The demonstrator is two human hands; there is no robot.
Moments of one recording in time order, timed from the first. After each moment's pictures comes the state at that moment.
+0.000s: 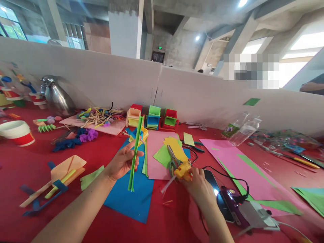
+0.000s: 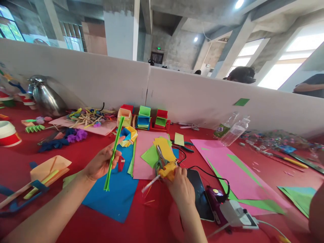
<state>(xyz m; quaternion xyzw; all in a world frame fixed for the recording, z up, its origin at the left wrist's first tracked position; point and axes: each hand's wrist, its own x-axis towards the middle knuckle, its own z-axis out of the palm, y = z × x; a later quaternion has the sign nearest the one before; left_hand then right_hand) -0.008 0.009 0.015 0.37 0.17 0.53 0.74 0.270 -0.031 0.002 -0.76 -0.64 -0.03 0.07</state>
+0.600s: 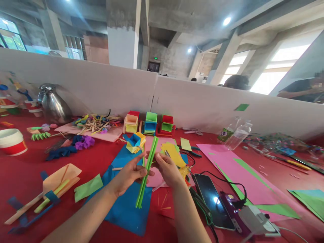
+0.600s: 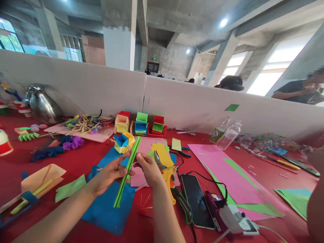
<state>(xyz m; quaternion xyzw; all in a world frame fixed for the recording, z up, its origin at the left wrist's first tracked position) 0.023 -0.003 0.010 0.46 0.32 0.43 0.71 0.184 0.028 0.023 -0.34 -0.60 0.56 0.46</state>
